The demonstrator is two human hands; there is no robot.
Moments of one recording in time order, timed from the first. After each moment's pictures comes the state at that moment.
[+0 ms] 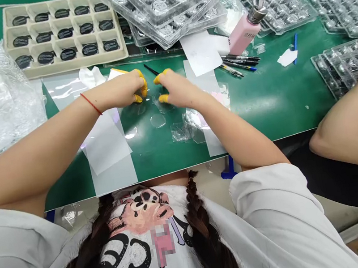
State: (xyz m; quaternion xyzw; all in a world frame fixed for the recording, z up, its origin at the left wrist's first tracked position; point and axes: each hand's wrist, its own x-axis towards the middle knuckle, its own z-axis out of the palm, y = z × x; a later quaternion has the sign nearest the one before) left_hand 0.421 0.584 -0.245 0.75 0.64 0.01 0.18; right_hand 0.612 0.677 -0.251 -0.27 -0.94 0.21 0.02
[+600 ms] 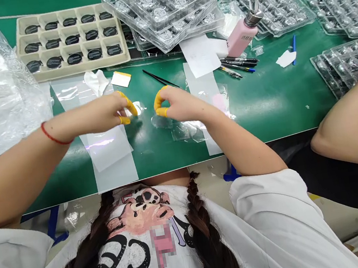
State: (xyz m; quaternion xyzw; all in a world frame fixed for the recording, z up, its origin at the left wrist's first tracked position) left_hand 0.416 0.509 -0.216 0.71 0.66 0.02 0.27; right_hand 0.635 0.630 -0.224 -0.23 -0.91 0.35 0.01
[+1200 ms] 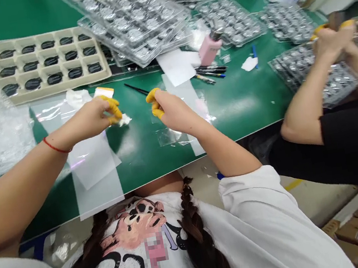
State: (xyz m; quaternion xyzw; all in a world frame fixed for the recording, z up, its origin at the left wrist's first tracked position) left_hand 0.418 0.527 -0.227 0.69 0.68 0.11 0.23; right_hand 0.664 0.618 -0.215 -0.32 -0.88 0.32 0.13
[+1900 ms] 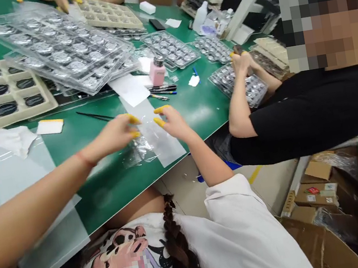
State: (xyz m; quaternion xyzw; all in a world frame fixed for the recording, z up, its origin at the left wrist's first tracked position) left_hand 0.548 0.593 -0.224 0.71 0.58 0.22 0.33; right_hand 0.768 0.665 -0.246 -0.49 -0.82 0.23 0.20
